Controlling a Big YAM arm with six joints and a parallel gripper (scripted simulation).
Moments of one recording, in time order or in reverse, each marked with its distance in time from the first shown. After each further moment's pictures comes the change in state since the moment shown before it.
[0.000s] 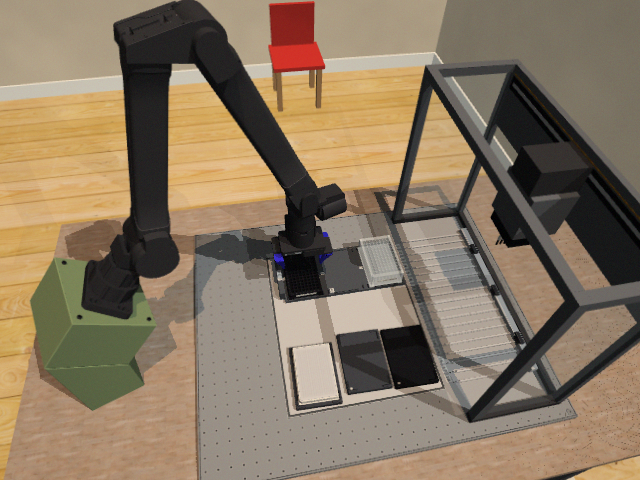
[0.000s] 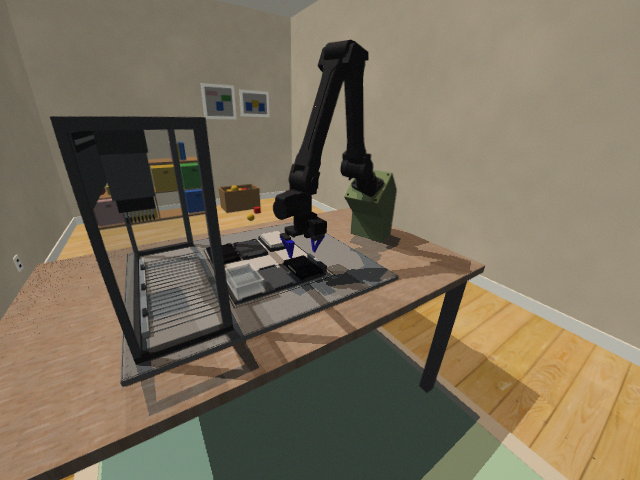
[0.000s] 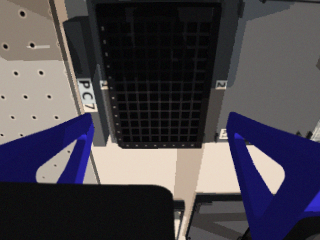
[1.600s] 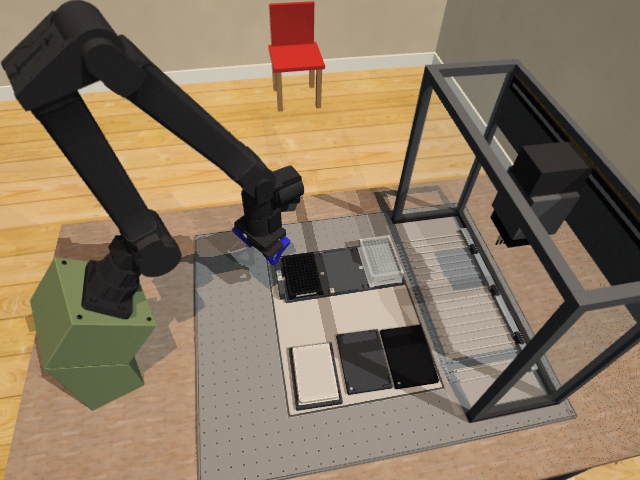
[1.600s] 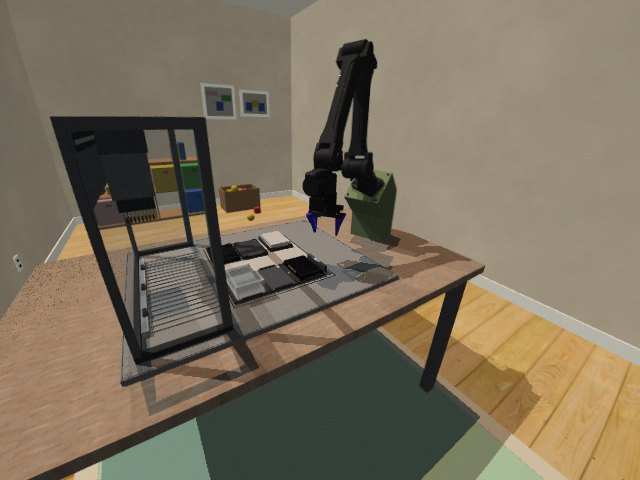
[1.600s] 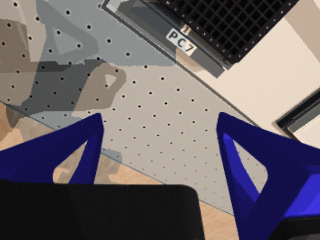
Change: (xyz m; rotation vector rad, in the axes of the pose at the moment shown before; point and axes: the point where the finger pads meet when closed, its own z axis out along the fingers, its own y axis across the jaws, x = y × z) arm -0.001 0.091 -0.059 0.002 -0.004 0.922
